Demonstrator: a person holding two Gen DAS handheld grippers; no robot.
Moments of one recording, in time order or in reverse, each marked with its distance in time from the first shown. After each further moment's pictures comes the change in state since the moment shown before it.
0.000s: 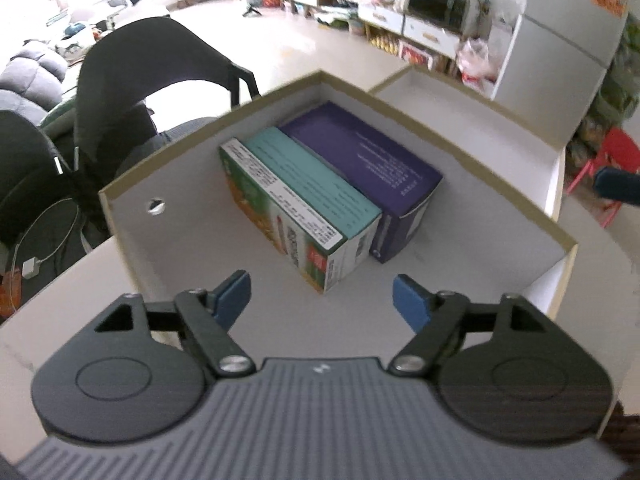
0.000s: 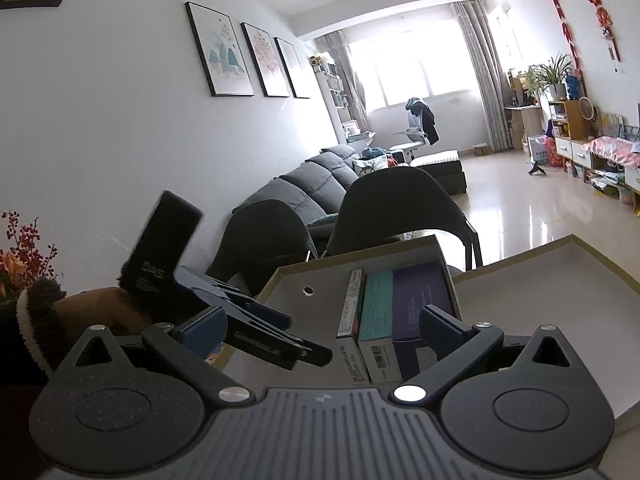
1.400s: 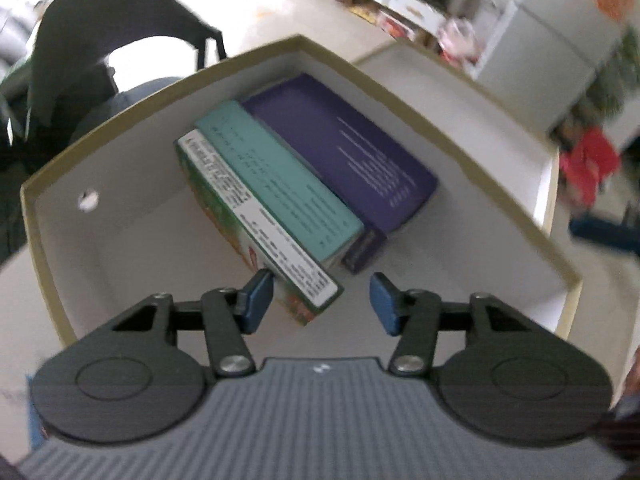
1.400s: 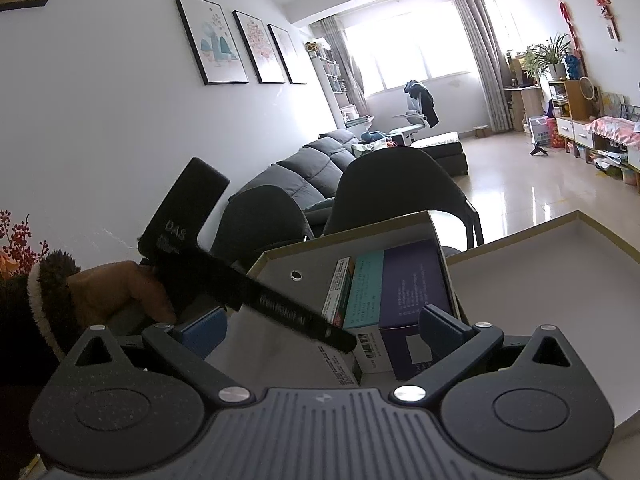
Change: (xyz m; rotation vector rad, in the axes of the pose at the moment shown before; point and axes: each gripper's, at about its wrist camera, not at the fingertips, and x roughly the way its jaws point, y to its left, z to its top) left arm 0.069 -0.007 0.032 0.048 0.172 -0.116; right arm 0.032 -0.027 -0.008 0.035 0.047 0.008
